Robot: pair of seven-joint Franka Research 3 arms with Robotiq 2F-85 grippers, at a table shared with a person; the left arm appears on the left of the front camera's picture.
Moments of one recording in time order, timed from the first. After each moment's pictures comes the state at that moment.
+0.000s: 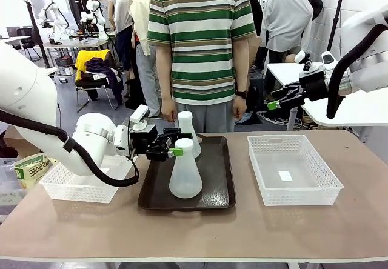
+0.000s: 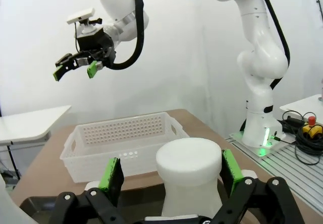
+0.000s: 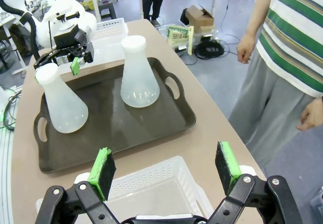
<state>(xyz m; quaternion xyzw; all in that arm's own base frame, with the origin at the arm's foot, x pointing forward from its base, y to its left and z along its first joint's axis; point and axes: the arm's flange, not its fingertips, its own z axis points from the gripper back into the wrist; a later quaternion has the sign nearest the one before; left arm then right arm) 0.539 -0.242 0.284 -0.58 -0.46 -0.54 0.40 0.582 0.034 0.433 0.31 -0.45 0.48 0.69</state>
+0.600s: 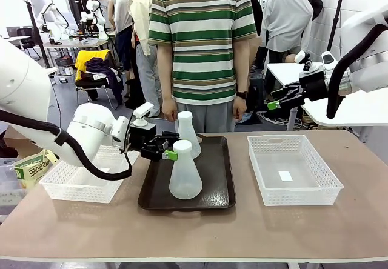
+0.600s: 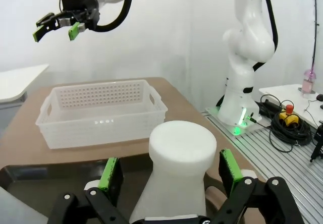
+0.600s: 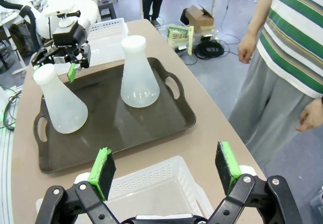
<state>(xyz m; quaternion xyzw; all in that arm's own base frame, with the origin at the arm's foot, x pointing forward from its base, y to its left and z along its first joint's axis) 0.539 -0.233 0.300 -0.56 -0.36 -0.58 0.46 0.582 0.034 0.433 0.31 -0.45 0.48 0.69</state>
